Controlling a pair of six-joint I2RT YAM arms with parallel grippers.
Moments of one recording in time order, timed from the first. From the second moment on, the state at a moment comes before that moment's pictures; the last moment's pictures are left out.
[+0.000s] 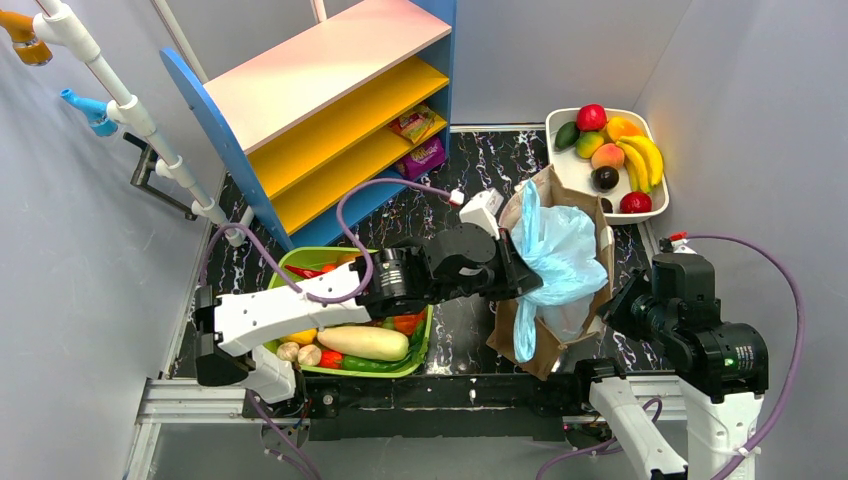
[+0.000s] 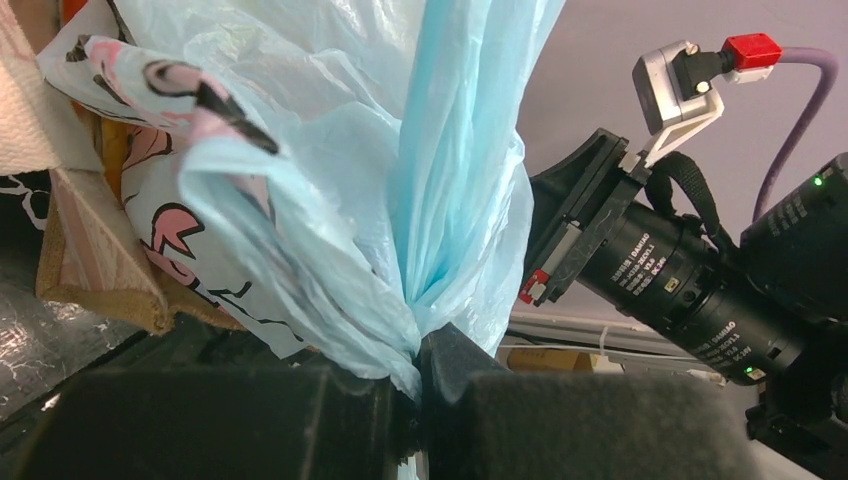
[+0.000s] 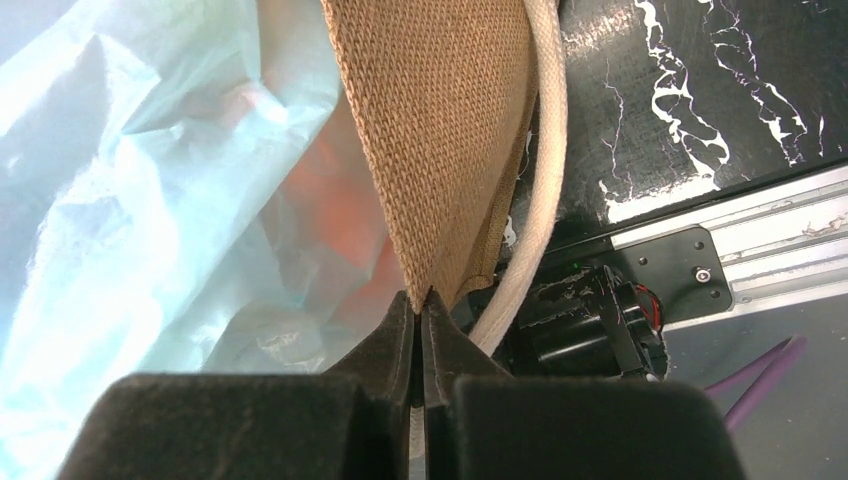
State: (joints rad) left arm -1.33 1.49 1.55 -0.47 -0.23 -1.11; right arm 0.16 0.62 1.29 -1.53 0.05 0.60
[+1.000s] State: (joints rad) left arm -1.20 2.11 2.22 -0.74 -0.03 -0.96; right arm 0.16 0.51 1.25 -1.55 -0.08 0.51
